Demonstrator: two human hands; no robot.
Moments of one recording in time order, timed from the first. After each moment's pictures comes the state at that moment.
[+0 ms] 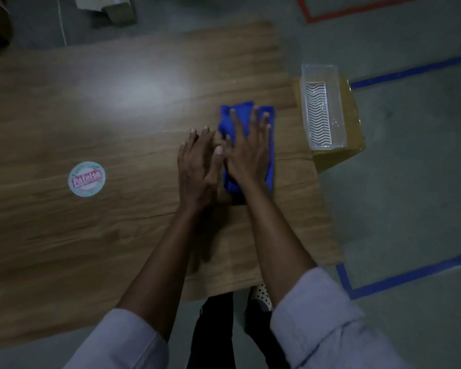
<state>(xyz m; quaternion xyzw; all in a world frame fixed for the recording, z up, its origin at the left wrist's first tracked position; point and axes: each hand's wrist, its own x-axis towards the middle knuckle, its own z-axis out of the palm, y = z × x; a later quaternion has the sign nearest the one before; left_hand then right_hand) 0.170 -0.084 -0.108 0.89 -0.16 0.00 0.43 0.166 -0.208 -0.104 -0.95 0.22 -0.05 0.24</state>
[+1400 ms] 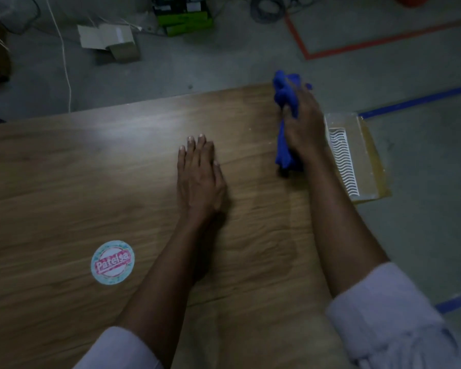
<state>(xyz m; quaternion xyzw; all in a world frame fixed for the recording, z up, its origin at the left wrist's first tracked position) 0.324 -0.070 -0.117 0.94 -0.19 0.07 0.28 0.332 -0.304 -0.071 -0.91 0.26 -0.13 0.30</state>
